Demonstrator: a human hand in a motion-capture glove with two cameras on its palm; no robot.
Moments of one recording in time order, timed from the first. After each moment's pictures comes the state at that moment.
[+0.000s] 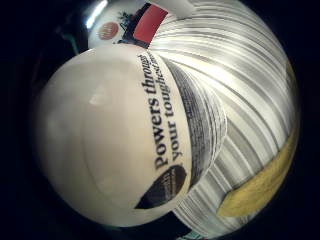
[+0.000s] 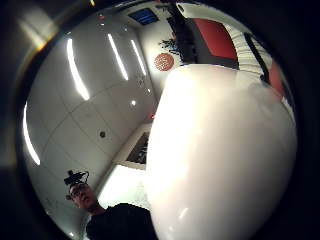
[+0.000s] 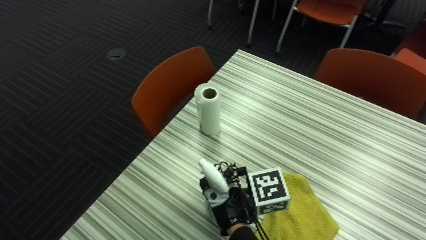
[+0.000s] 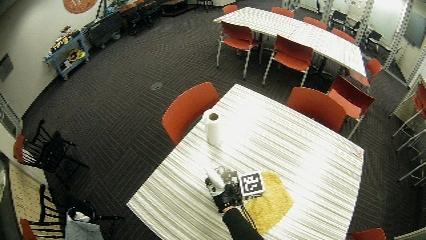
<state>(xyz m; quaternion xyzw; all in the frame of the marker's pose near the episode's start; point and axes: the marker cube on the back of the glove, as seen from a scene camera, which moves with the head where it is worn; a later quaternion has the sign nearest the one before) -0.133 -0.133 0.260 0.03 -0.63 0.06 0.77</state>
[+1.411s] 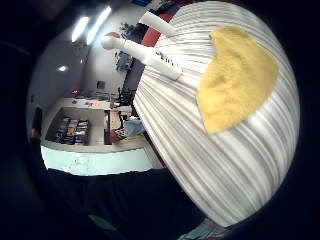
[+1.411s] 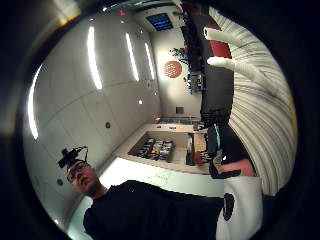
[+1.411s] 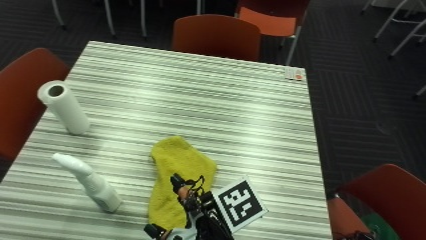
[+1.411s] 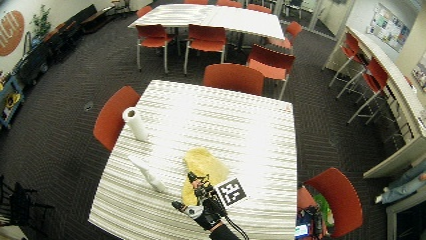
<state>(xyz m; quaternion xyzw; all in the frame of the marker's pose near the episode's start) -0.234 -0.073 0.178 -0.01 -0.67 -0.13 0.73</state>
